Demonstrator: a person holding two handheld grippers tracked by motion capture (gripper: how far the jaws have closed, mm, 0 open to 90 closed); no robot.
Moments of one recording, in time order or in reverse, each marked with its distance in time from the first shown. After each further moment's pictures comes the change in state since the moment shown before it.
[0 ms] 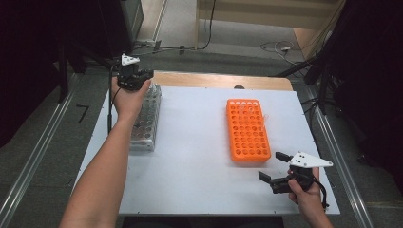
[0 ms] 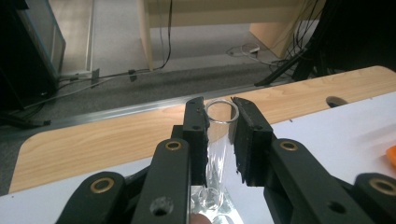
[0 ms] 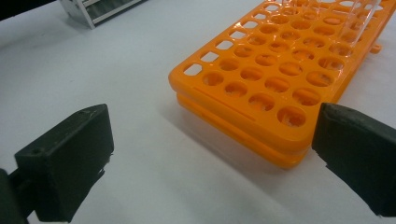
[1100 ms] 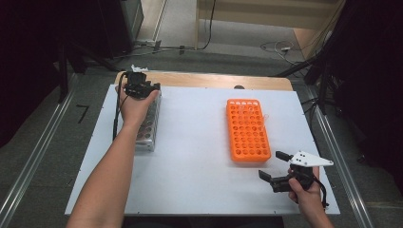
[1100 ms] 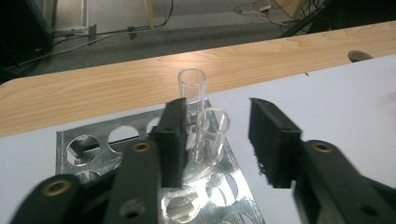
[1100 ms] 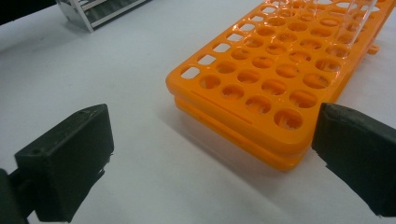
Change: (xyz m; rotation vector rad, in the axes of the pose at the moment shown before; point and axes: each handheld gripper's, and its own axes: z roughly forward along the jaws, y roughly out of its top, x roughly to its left) left arm -0.009 -0.027 0.020 0.145 0.017 -0.031; right arm -0.002 0.001 0.001 -0.004 -0.002 0.007
